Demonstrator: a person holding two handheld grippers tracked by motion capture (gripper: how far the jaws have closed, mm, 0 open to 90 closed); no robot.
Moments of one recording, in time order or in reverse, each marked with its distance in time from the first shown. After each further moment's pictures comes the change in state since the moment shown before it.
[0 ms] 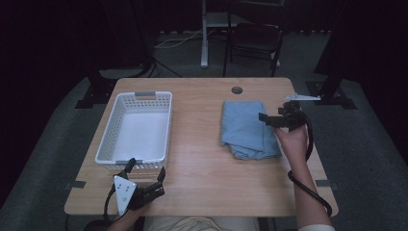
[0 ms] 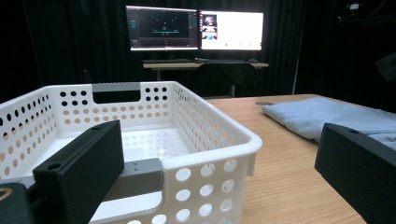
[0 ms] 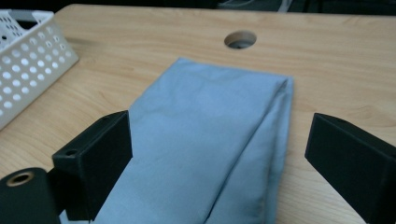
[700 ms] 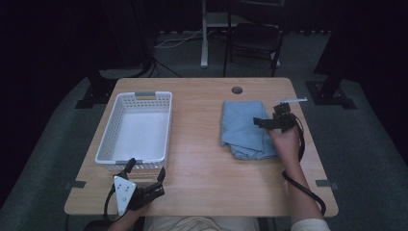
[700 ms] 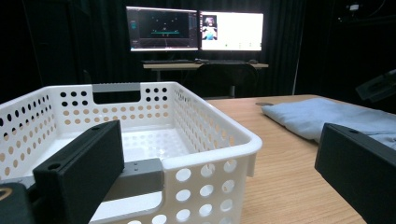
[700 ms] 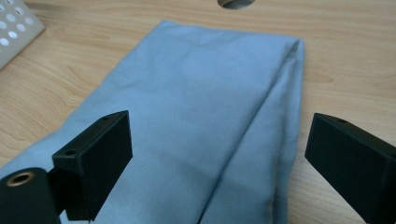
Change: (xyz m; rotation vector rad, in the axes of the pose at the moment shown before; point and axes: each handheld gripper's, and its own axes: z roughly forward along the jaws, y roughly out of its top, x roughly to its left) left arm 0.000 0.000 0.000 -0.003 0.001 -0.001; right arm -0.005 -0.012 0.037 0.107 -0.031 0.013
